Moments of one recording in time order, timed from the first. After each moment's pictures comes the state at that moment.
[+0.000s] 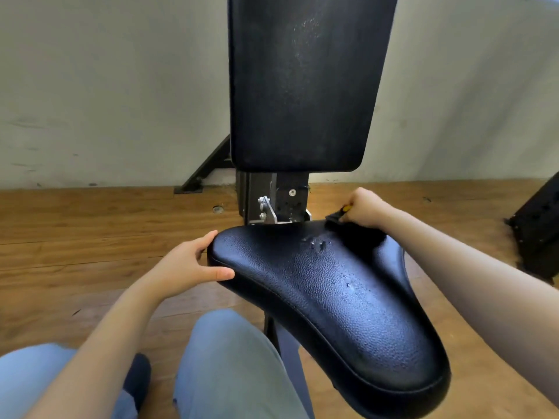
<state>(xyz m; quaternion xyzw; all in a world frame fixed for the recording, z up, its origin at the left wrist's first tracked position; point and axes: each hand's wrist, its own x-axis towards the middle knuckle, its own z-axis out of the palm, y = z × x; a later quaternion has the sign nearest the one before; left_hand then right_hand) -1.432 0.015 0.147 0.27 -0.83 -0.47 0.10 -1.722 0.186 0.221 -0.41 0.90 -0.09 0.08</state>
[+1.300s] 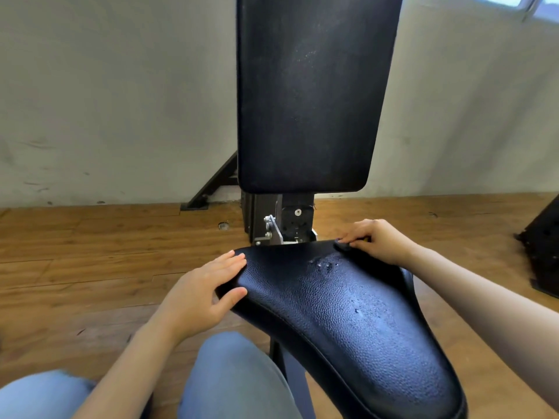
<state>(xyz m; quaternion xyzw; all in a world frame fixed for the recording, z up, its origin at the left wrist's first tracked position) -1.431 0.028 0.138 0.13 -0.94 -0.23 0.20 -1.742 0.214 0.195 -0.58 0.78 -0.22 0.06</state>
